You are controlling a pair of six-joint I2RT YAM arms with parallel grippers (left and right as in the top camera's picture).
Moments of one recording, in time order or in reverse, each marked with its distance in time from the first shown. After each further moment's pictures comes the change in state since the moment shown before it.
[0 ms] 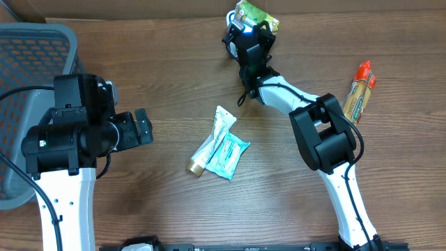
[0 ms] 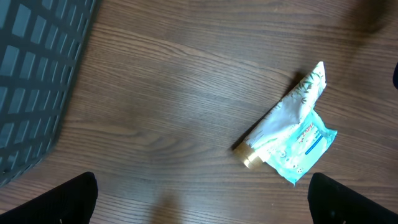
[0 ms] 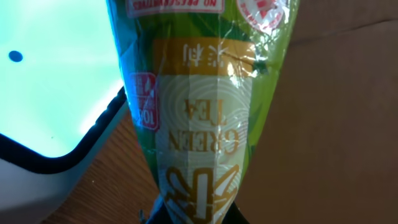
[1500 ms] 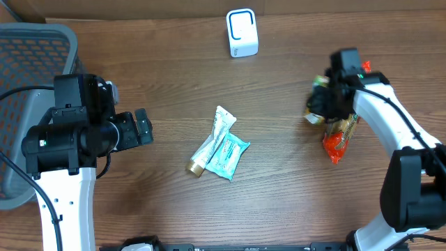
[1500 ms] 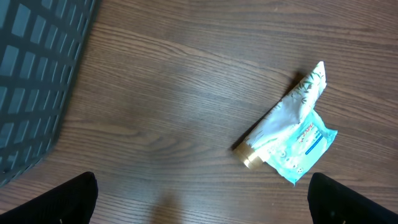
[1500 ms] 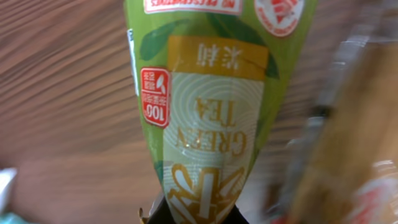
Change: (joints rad) left arm 0.000 0.001 0.000 0.000 0.000 0.000; right arm -0.412 -0.698 -0.580 -1.132 -0.878 1.464
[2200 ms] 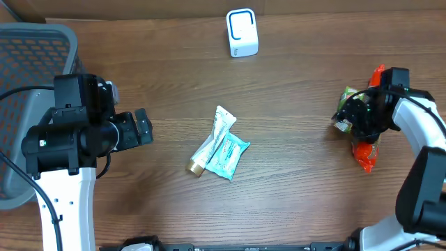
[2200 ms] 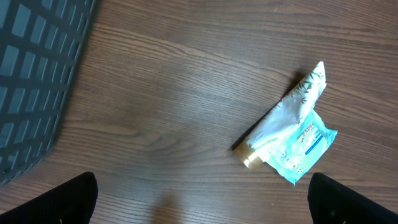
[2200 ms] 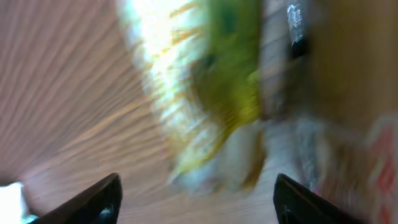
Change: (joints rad) left arm 0.000 0.000 0.000 0.000 0.000 0.000; right arm -0.263 -0.034 -0.085 -0.094 -0.192 0.010
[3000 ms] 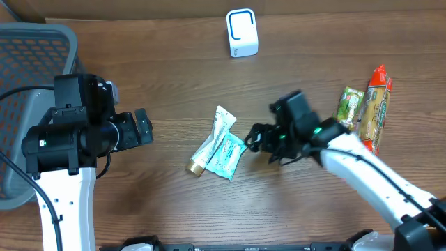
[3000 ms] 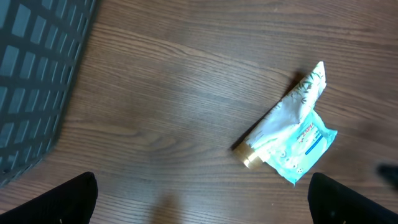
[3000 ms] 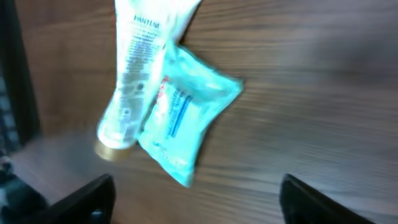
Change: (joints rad) left arm 0.000 0.000 0.000 0.000 0.000 0.000; right arm 0.723 -0.263 -0.175 0.231 -0.060 0.285
